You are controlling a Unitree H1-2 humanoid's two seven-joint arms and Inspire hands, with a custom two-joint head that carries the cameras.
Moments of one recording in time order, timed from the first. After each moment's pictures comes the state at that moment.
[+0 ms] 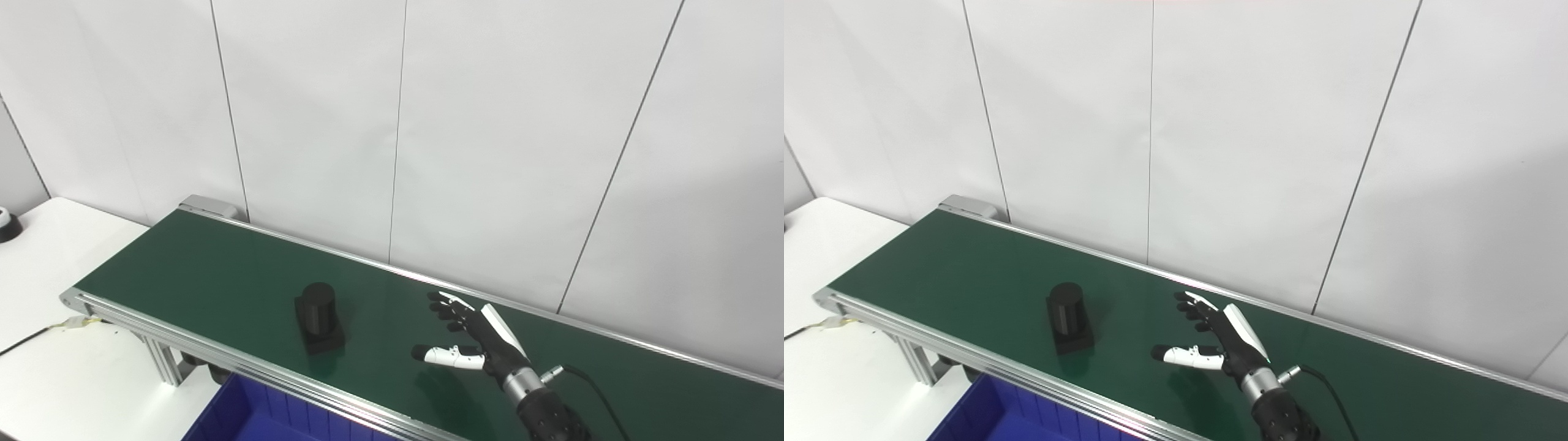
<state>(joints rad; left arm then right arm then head) 0.03 -0.06 -0.28 0.53 0.06 -0.44 -0.01 -0.83 0.11 0.34 1.03 -0.35 -0.35 0.10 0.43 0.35</state>
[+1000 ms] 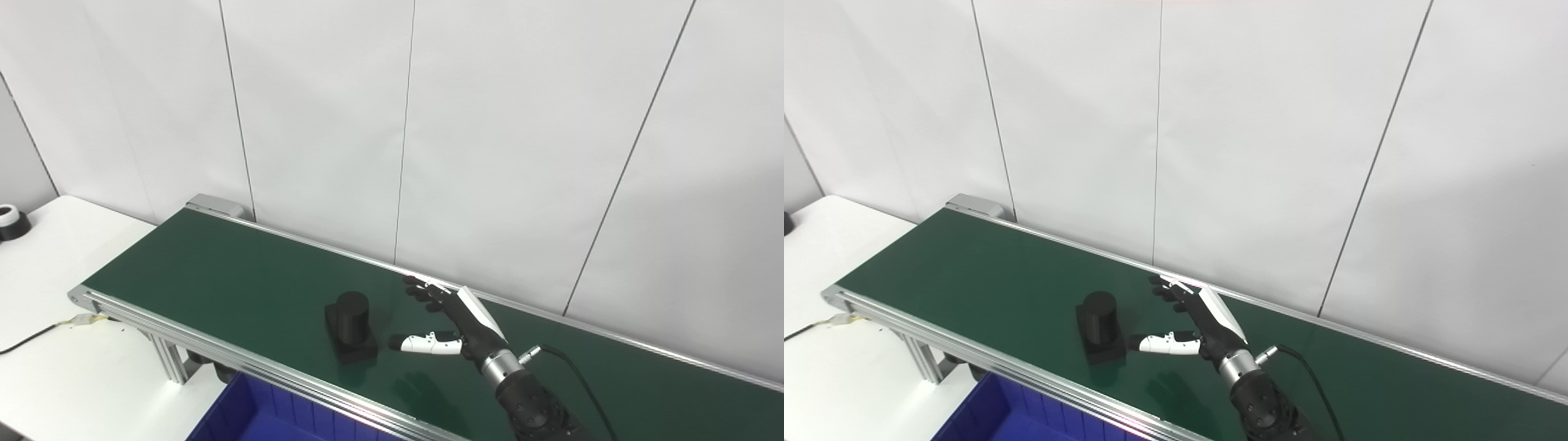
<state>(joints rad) 0.03 -0.06 -0.41 0.53 0.12 -0.45 0.19 -0.87 0.16 0.36 1.04 -0.38 -0.35 0.10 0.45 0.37</state>
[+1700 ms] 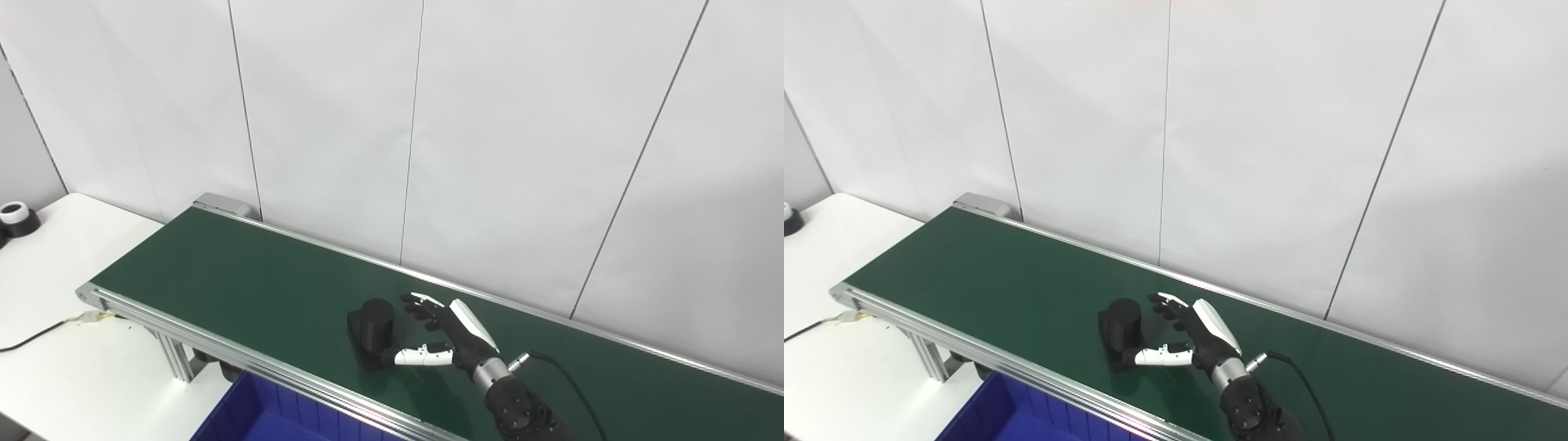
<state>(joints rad) 0.04 -0.05 -0.42 0.53 0.06 -0.45 0.17 -0.94 0.21 0.39 1.27 -0.41 -0.35 0.00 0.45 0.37</state>
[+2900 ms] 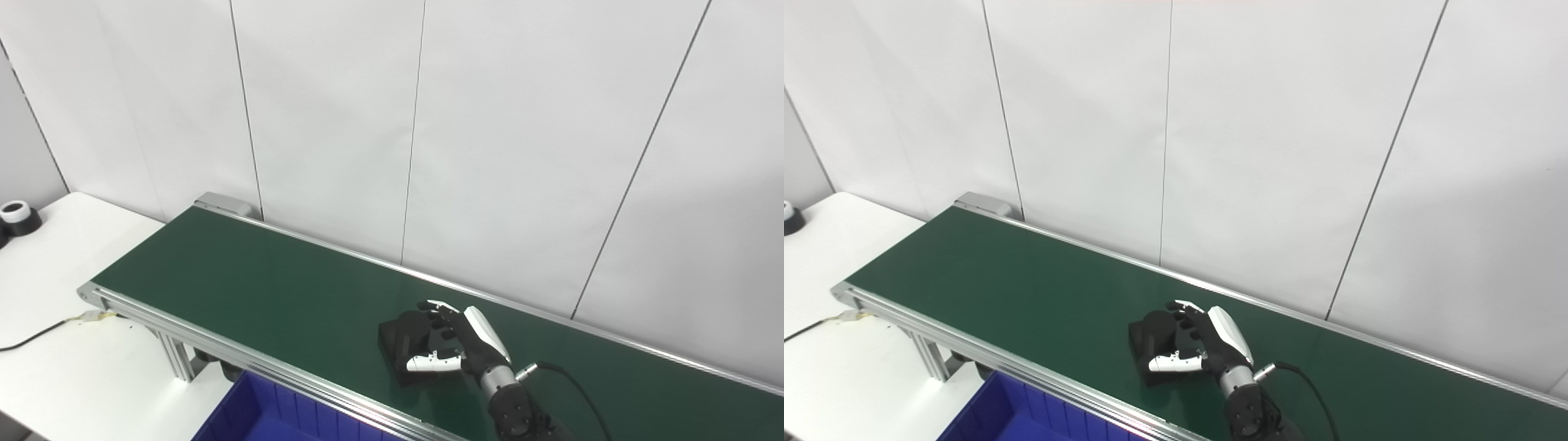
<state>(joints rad) 0.07 -0.05 -0.43 0.50 0.10 -0.45 0.18 -0.96 0.22 0.39 1.36 -0.41 -0.36 -0.13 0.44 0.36</state>
